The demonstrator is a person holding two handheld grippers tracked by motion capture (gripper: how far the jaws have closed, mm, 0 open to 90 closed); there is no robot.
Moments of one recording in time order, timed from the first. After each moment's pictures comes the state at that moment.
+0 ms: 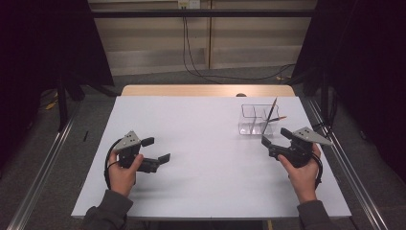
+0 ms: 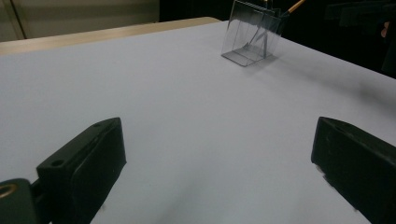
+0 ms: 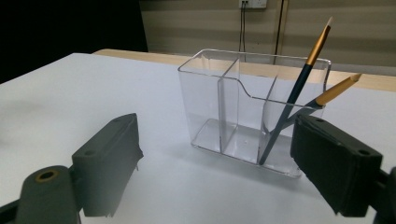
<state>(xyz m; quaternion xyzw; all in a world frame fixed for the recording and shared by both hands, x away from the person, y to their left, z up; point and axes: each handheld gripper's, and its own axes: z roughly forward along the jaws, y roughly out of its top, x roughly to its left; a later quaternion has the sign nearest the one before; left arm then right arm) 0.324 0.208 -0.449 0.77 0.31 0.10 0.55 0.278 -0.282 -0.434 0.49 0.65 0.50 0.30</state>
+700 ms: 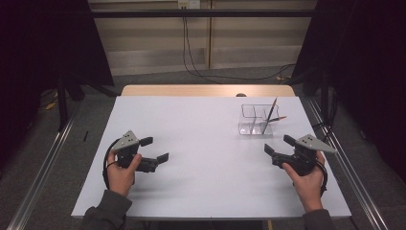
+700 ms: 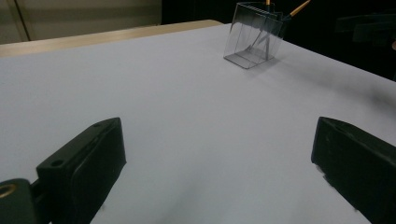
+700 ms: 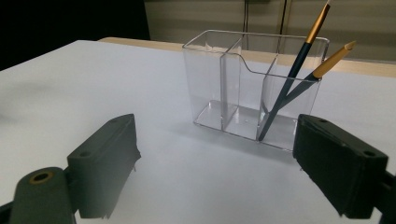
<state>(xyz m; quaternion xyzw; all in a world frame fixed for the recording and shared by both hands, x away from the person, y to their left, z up) 0.325 0.212 -0.449 0.76 0.30 0.10 0.56 0.259 -0.288 -0.441 0.48 0.66 0.49 0.29</state>
